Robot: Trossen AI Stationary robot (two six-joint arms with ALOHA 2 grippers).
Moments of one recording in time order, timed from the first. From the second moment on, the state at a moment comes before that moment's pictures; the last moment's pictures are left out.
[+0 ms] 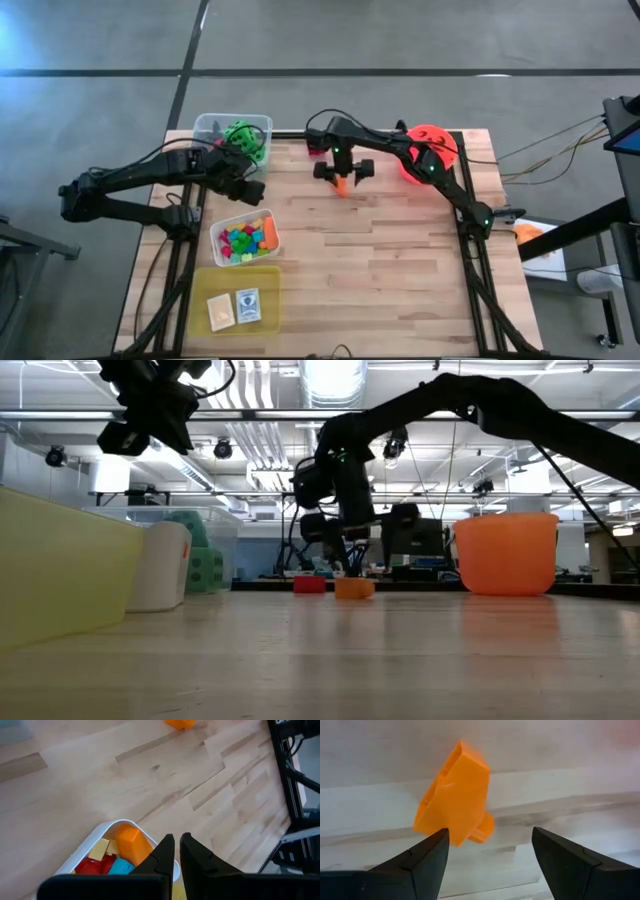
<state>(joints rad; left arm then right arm) 0.28 1.02 0.97 -0.90 0.15 -0.91 -0.43 2.47 2.26 -1.56 -0.20 1.19</state>
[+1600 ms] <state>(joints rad) 0.28 1.02 0.97 -0.90 0.30 -0.86 -0.37 2.42 2.05 -1.23 -0.10 1.35</state>
